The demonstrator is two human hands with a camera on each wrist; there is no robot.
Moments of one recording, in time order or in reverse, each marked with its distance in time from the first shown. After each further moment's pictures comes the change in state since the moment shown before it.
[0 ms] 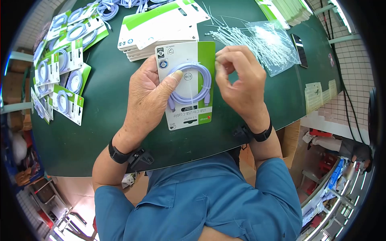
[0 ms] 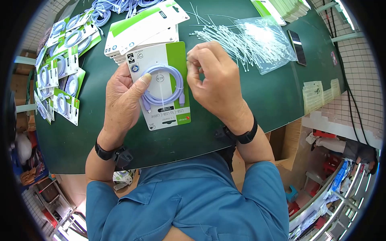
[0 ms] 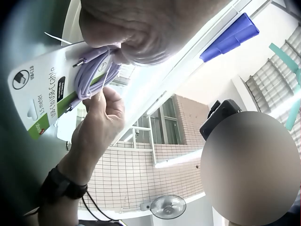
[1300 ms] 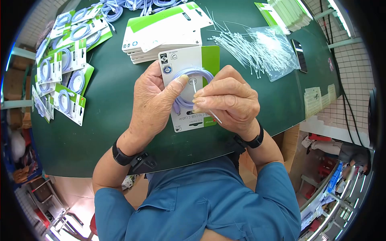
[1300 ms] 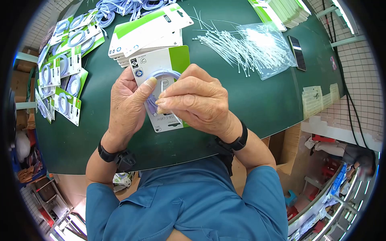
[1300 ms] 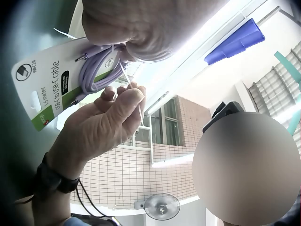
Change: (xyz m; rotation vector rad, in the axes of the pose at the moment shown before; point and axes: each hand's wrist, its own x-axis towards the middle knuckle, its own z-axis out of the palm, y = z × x) left_hand -0.004 -0.004 0.005 -0.115 0.052 -0.015; right_hand -0.009 -0.016 0.009 0.418 -0.057 -0.259
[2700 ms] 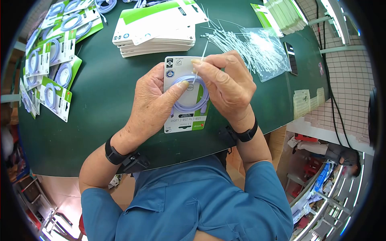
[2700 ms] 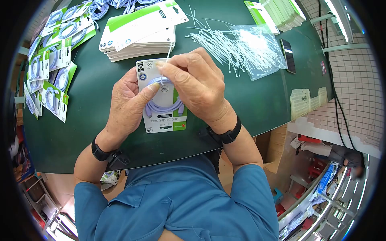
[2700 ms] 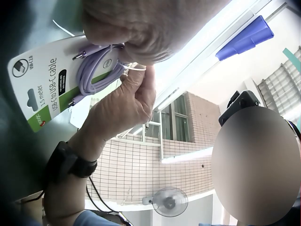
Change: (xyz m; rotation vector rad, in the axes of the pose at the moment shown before) left_hand -0.006 -0.016 0.004 0.080 -0.056 -0.066; right_hand 0.008 0.020 -0.007 -0.451 -0.018 -0.093
